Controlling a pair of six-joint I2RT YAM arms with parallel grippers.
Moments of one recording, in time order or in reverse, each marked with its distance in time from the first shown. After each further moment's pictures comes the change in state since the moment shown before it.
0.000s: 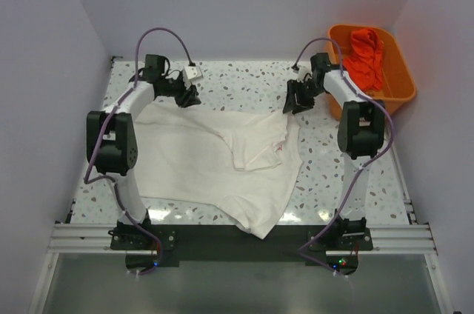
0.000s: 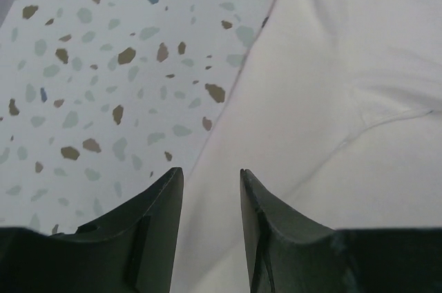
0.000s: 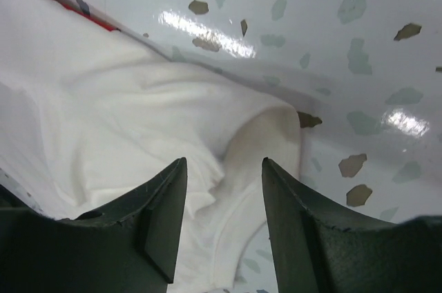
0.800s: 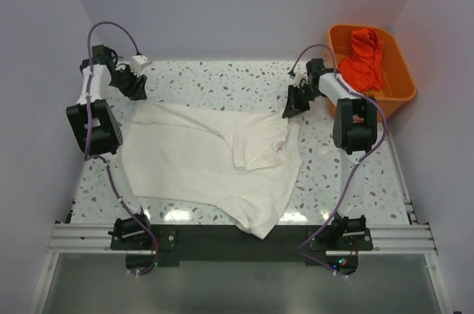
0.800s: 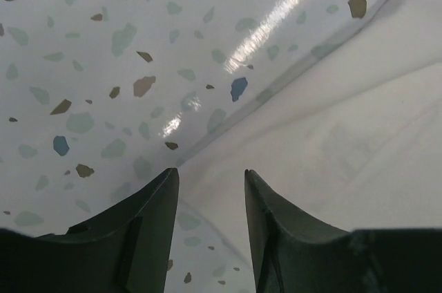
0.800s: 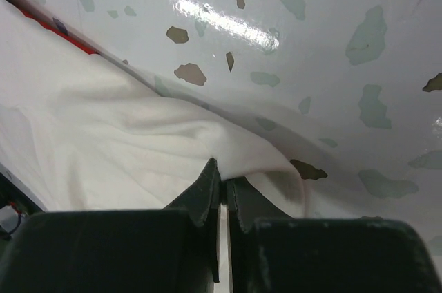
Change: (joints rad) left arm 0.380 0.359 0.586 -0.470 -0.248 0.056; right arm 0.005 0.132 0.061 0.029 -0.054 0.041
